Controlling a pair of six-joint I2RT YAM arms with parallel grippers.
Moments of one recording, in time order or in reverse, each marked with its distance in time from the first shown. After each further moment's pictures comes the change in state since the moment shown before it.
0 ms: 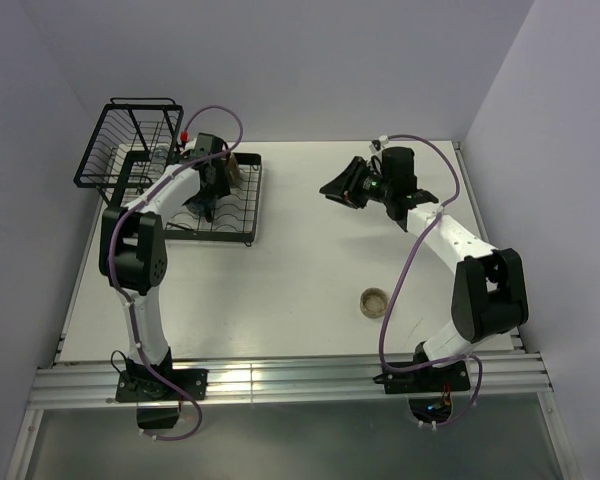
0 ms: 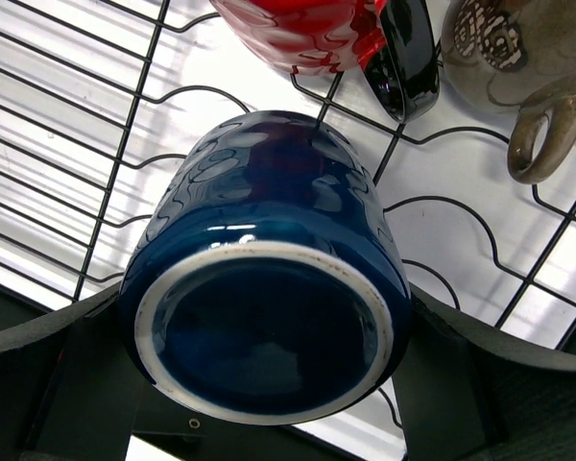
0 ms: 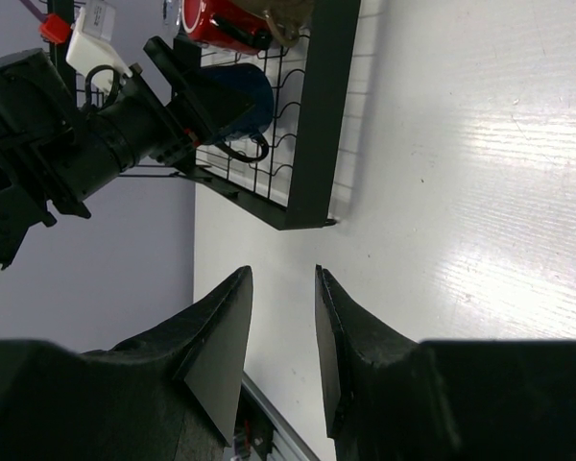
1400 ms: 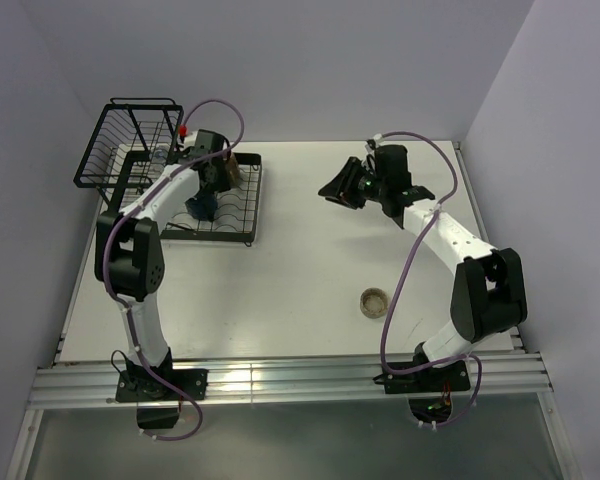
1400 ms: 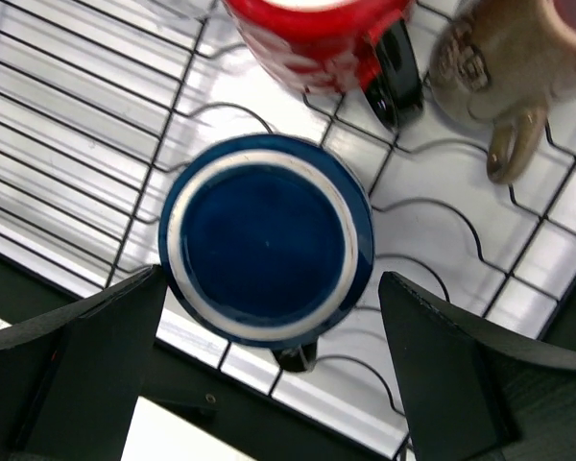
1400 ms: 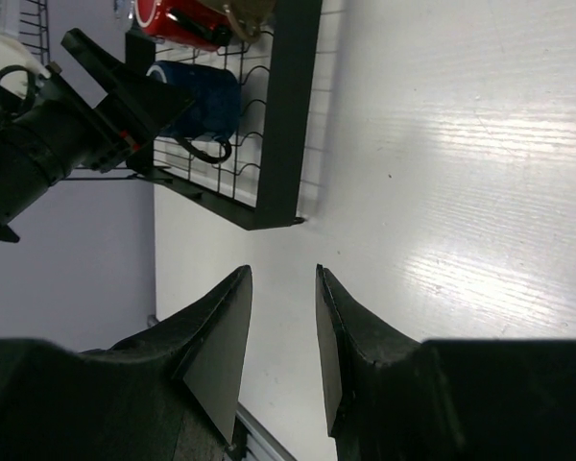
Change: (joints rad) left arm -0.023 -0.062 -0.013 0.014 -0.067 0.008; right arm 0.038 0.005 0.055 -0.110 0.090 -0.068
